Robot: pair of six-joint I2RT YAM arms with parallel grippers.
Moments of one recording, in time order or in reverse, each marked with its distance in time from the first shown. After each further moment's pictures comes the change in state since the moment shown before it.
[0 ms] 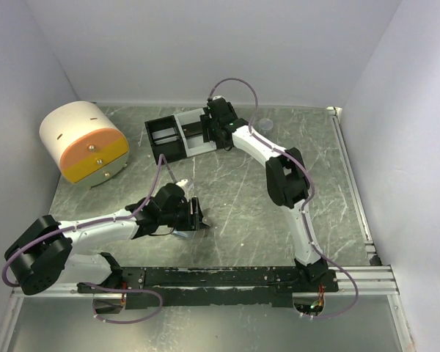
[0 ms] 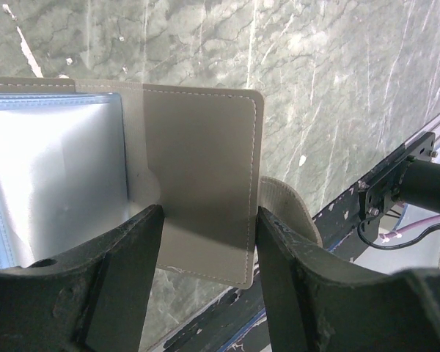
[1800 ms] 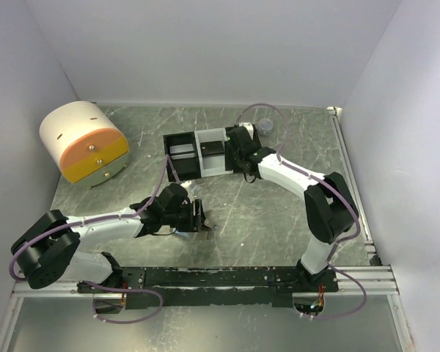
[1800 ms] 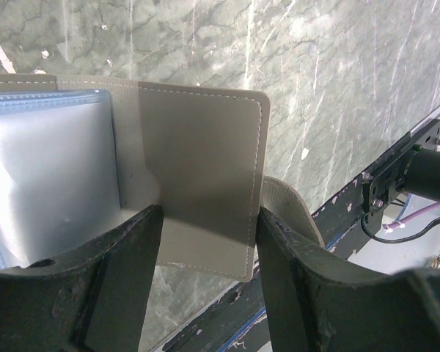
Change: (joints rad) left arm -0.007 0.058 0.010 0.025 0.038 0.010; right arm 0.045 -0.569 -0.757 0.053 0.161 0.170
